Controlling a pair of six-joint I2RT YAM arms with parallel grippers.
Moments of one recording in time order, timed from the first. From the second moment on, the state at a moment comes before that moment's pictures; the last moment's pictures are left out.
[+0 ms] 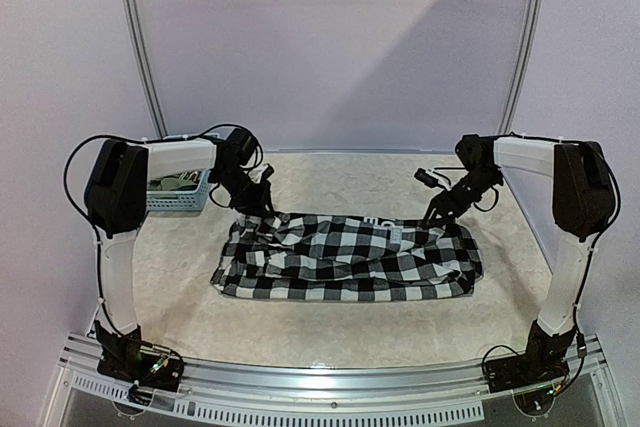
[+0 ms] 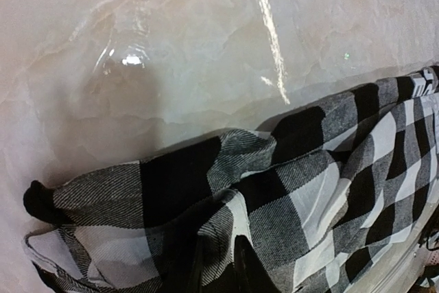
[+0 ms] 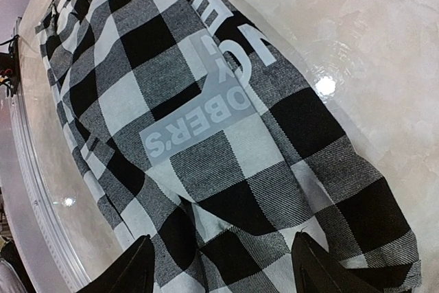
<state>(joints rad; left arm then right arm) -0.40 2.14 1.63 -0.73 0.33 -0.25 0.20 1.97 1.47 -0.95 -0.62 -0.50</state>
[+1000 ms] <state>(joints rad) -0.38 2.02 1.54 -0.62 0.19 -0.27 0.20 1.97 1.45 -0.93 -0.58 -0.50</state>
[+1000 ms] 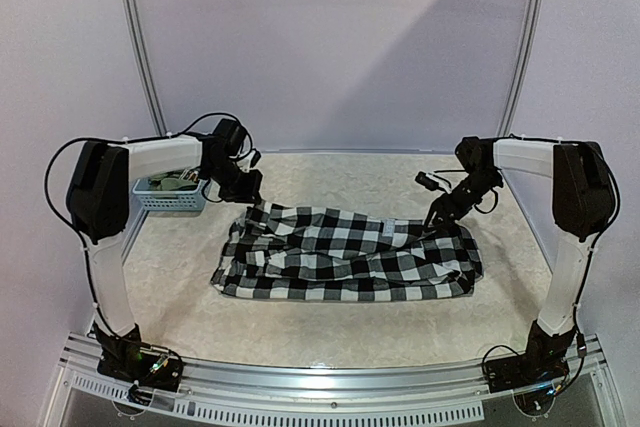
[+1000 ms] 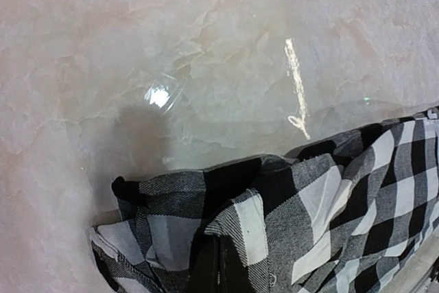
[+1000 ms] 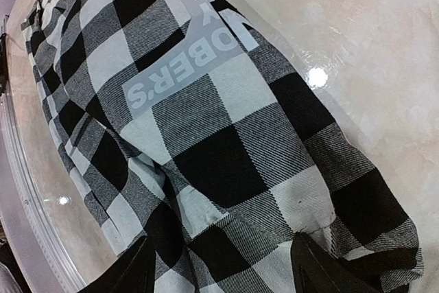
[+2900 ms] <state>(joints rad) -0.75 2.00 1.74 -0.71 -0.03 -0.09 0.29 1.98 1.47 -0.93 -0.41 -0.40</state>
